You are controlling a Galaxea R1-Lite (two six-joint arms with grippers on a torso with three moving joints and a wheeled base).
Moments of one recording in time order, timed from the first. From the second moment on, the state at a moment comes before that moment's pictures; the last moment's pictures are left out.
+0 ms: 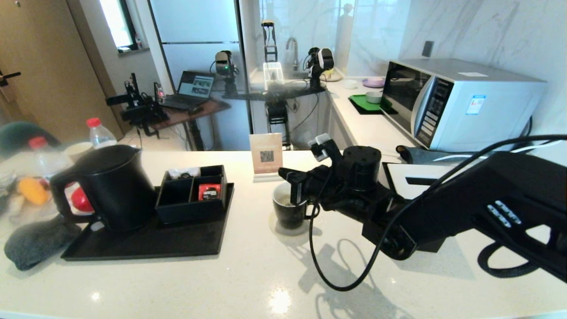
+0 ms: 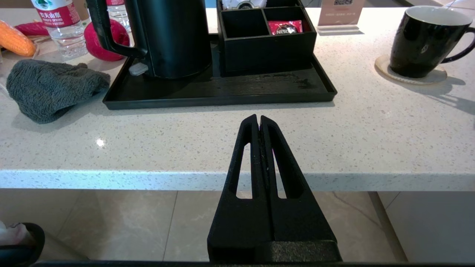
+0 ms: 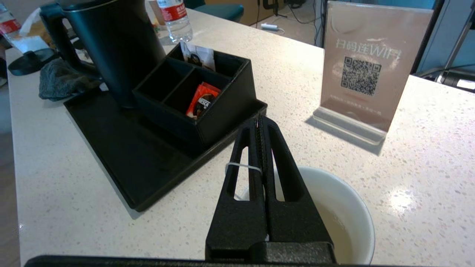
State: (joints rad) left arm 0.00 0.00 -0.02 0.05 0.01 -0.01; right arm 0.65 2.21 -1.18 -1.04 0.22 0.12
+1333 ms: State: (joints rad) left arm 0.00 0.00 -0.02 0.05 0.01 -0.01; right arm 0.66 2.05 -1.21 -0.93 0.22 0.10
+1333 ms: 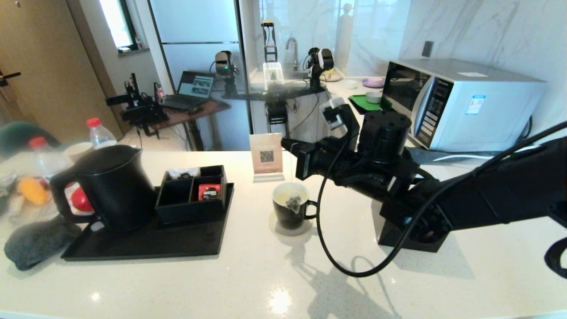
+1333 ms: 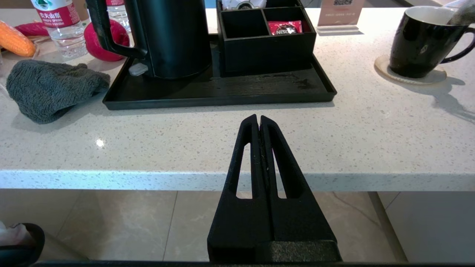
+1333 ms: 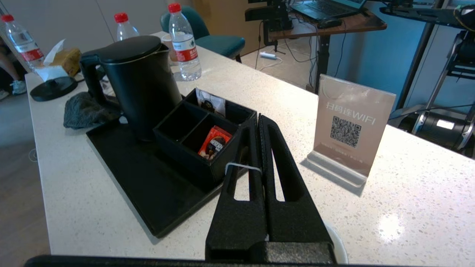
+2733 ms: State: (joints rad) left arm 0.00 0.00 -0.02 0.05 0.01 -0.01; right arm 0.66 1.99 -1.12 -0.94 0.19 0.08
